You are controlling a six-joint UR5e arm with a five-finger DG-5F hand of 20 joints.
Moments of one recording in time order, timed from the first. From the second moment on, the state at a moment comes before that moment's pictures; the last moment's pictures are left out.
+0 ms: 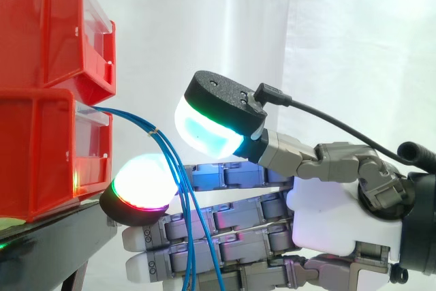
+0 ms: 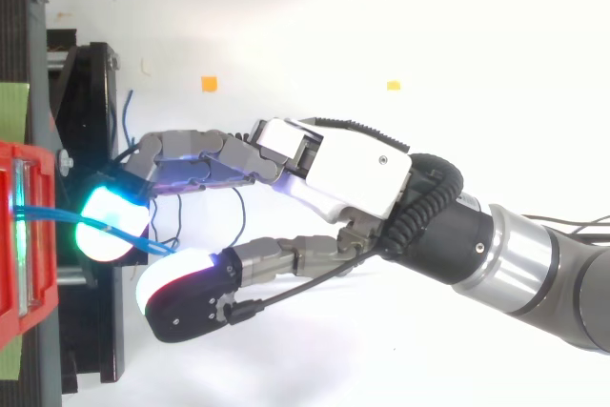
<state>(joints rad) 0.27 -2.39 -1.24 -2.47 -0.94 -0.14</state>
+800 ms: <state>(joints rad) 0.27 -2.39 -1.23 -2.47 -0.94 -0.14</state>
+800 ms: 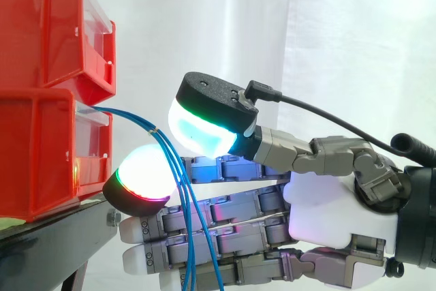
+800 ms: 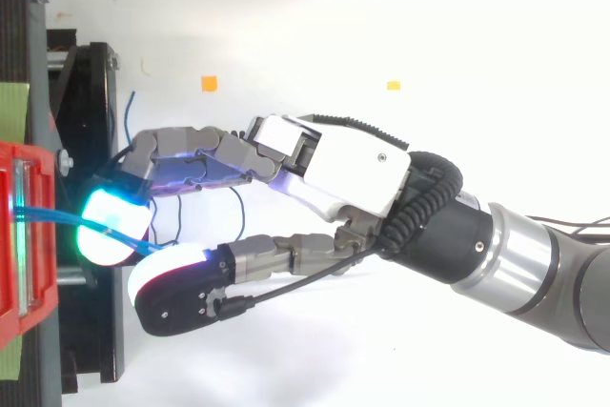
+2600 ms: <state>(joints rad) 0.26 -2.39 -1.20 -2.51 -0.95 -0.14</state>
